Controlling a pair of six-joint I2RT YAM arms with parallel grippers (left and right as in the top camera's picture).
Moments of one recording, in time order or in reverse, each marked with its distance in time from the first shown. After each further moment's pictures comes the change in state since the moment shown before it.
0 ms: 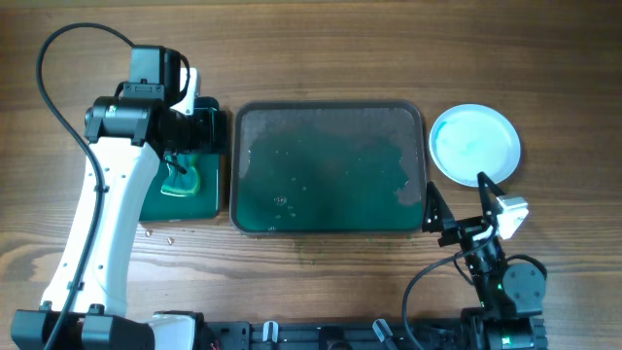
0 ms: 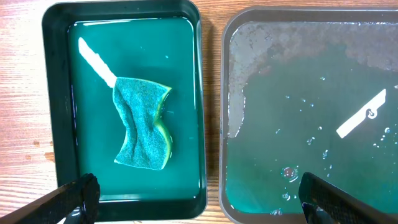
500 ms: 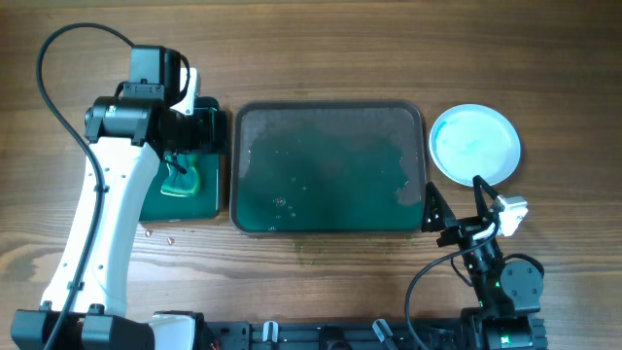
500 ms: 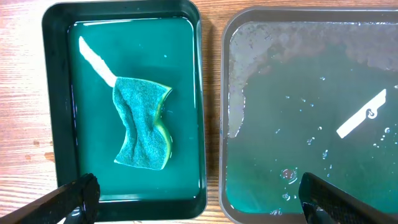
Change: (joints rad) left arm 0.000 0.000 0.000 0.000 0.000 0.000; right arm 0.000 -0.001 -0.012 -0.011 0.001 0.082
